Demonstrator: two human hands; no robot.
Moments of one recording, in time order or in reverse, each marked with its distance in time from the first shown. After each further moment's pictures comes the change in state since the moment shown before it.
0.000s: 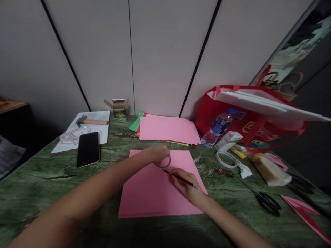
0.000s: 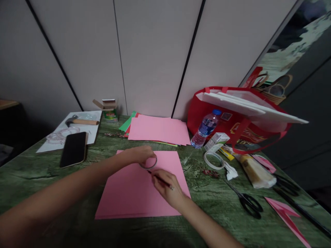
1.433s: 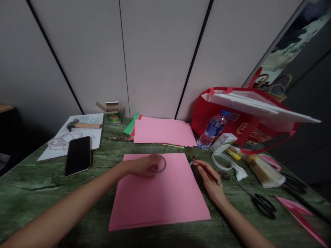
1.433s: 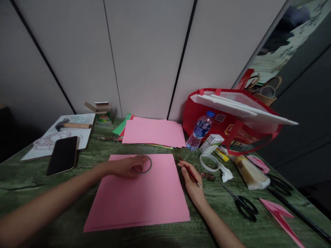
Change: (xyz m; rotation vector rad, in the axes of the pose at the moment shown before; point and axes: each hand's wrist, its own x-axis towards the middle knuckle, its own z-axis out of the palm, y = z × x) left_hand -0.044 -0.003 0.033 -0.503 0.193 -0.029; right_hand -0.023 0.065 -0.056 0.148 0.545 0.396
